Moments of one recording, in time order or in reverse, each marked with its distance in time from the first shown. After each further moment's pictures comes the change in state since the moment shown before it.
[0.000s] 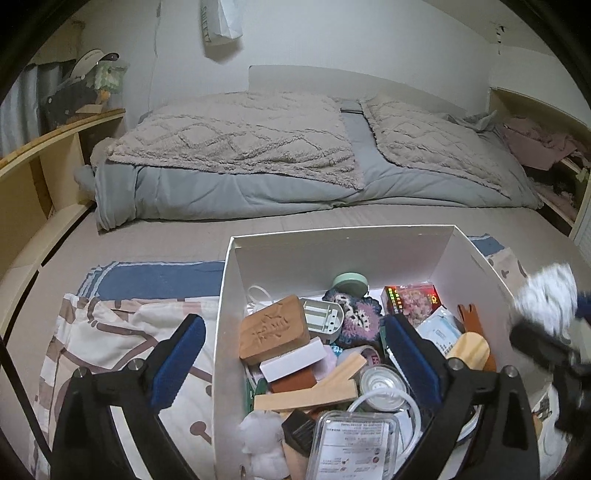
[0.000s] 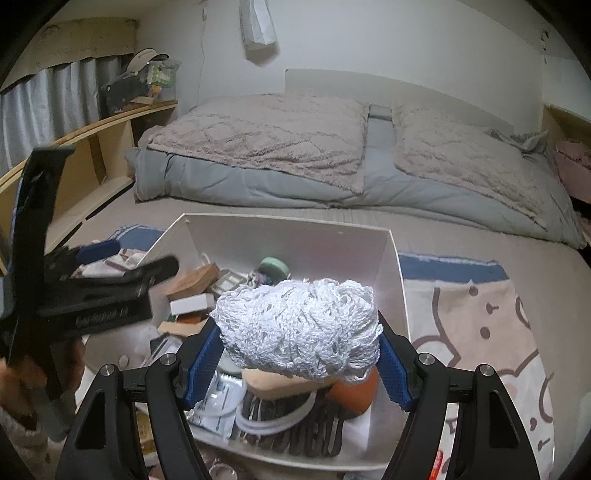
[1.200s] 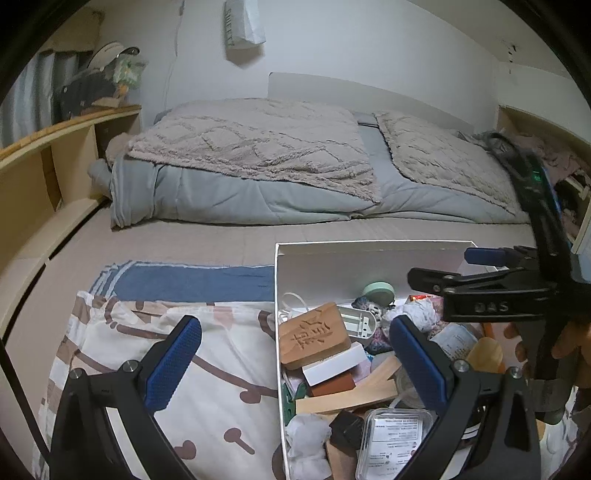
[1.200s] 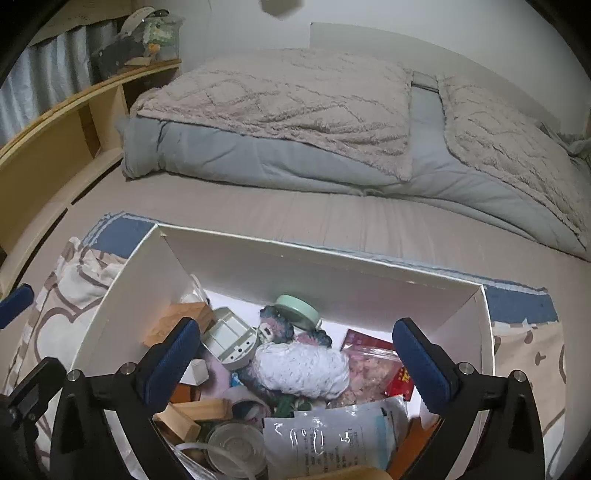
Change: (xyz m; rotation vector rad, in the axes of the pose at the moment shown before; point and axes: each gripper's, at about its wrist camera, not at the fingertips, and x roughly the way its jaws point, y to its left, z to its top) left arm -0.008 0.051 -0.002 -0.064 -0.030 -0.006; right arm 0.117 0.020 0.062 -0.049 0.160 0.067
